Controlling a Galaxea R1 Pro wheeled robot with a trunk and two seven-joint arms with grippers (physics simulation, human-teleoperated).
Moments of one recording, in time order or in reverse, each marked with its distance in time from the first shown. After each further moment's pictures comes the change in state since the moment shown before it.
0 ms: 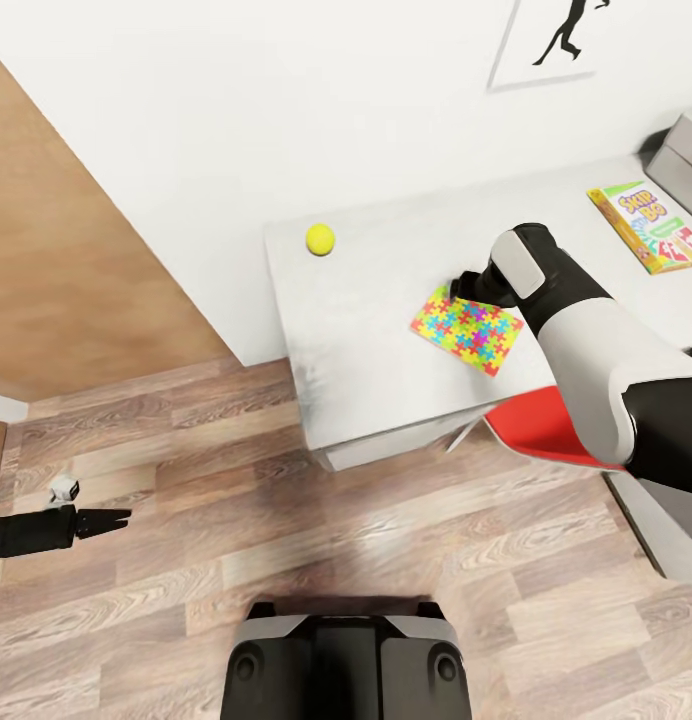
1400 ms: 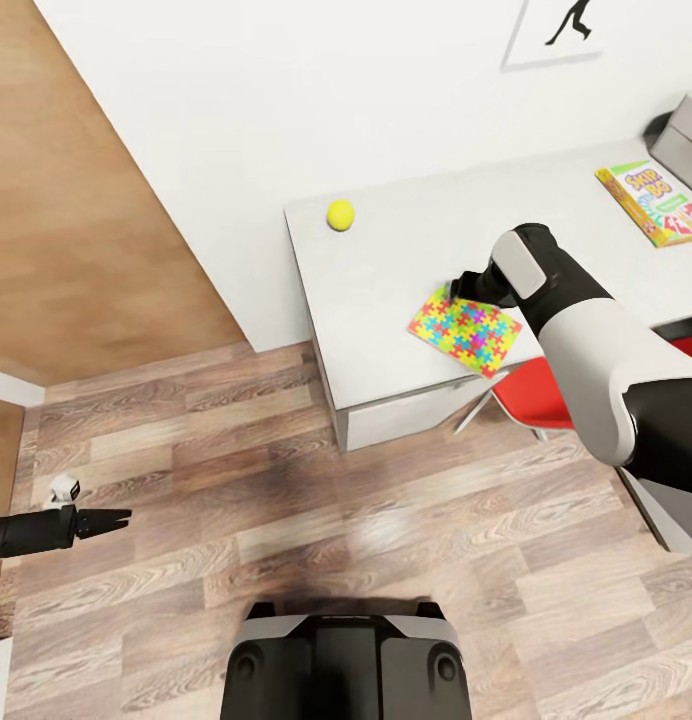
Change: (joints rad) left arm 0.000 -0.001 -0.001 0.000 0.000 0.000 0.000; right arm 0.001 -0.002 -0.002 -0.001 -0.003 -0.002 0.007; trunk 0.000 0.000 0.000
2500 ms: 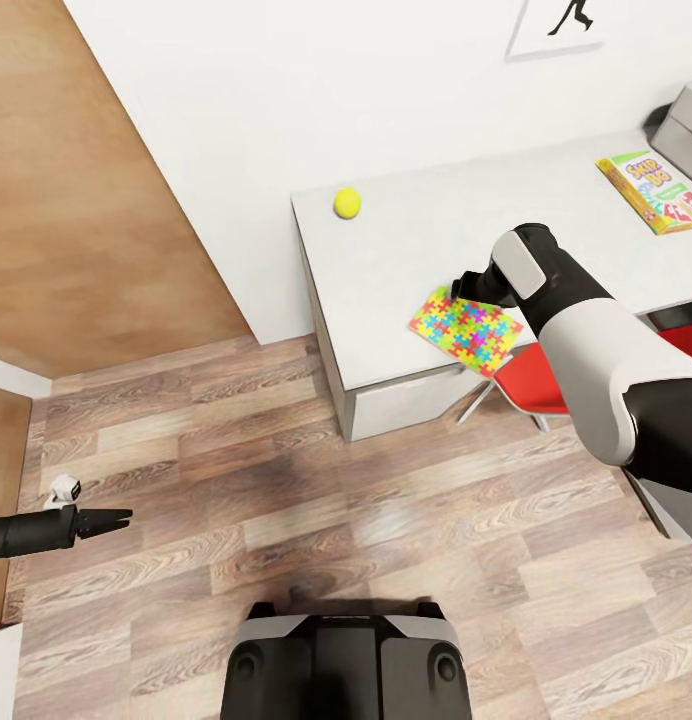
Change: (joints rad) left arm 0.000 -0.003 0.001 0.000 0.000 0.000 0.000; right arm 0.000 -0.001 0.001 -0.001 0.013 0.003 -0.002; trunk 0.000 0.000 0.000
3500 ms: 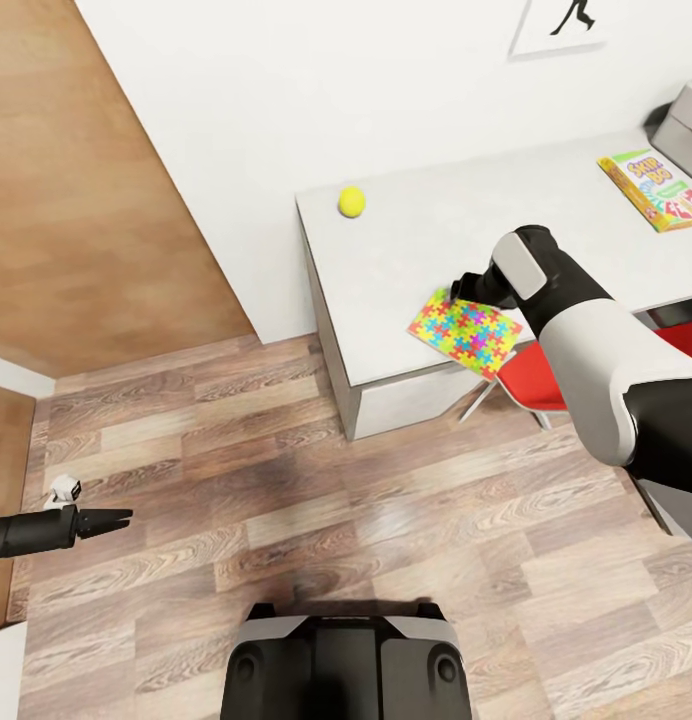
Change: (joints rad) left arm 0.000 0.000 0.000 0.000 0.000 0.000 0.000; right arm 0.002 -0.001 -0.002 0.006 -0.015 -0.006 0.001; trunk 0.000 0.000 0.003
